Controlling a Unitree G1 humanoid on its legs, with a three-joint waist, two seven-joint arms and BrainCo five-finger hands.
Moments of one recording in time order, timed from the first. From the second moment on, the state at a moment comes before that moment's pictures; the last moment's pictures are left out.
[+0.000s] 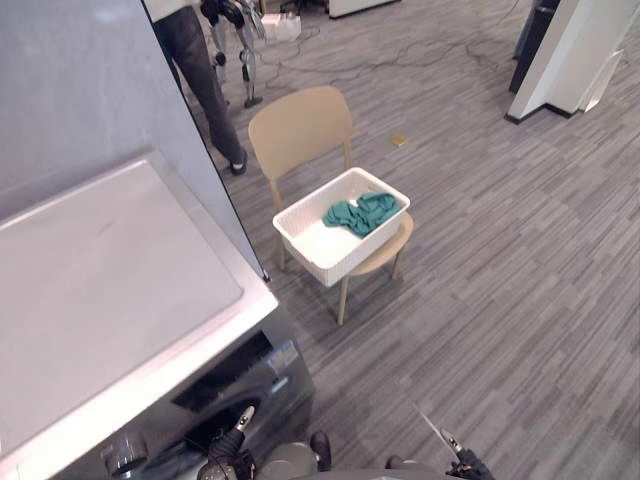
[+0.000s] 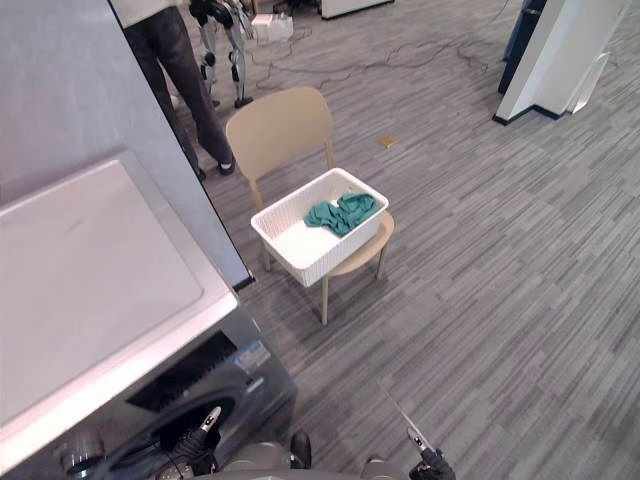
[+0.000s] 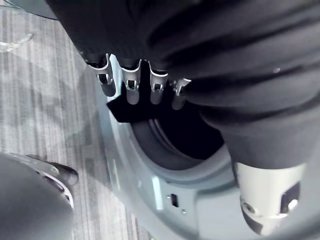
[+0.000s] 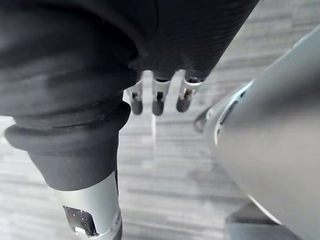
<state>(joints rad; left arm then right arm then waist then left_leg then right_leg) 0.07 -0.01 0.37 1.05 -0.05 -0.09 0.09 0.04 -0.03 -0.44 1.10 0.47 -0.06 0.00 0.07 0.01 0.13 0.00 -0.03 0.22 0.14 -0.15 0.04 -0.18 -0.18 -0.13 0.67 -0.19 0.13</state>
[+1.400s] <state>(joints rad) 0.07 0.07 0.25 1.09 -0.10 -0.05 0.09 0.00 -0.04 -0.42 1.15 0.50 -0.06 0.00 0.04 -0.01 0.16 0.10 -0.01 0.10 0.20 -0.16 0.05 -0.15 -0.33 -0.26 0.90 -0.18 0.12</state>
